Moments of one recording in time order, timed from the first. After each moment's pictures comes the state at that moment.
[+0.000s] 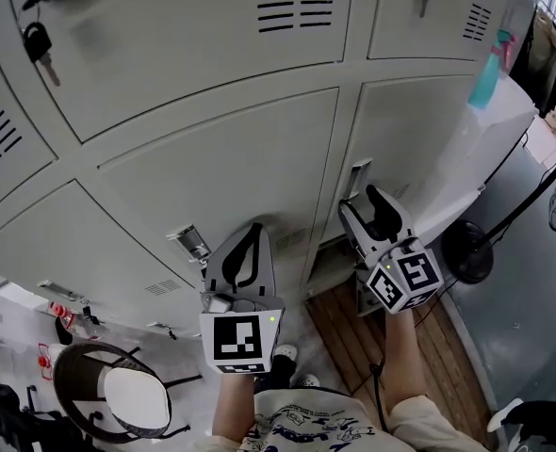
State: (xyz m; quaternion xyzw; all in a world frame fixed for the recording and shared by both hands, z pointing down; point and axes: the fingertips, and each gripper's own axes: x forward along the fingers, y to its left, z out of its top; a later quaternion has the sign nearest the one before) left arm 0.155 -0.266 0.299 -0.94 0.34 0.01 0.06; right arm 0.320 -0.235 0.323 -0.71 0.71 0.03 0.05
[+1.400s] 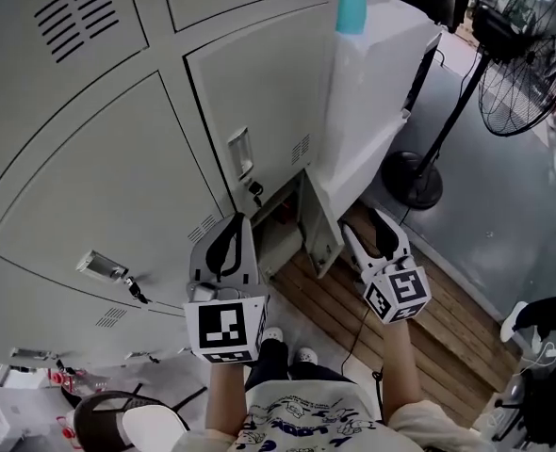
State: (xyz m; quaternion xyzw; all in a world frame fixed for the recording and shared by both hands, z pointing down) left arm 0.258 -0.176 0.328 -0.98 0.18 -0.01 0.05; right arm 0.400 -0.032 0.419 -0.85 0.53 -0.03 0.00
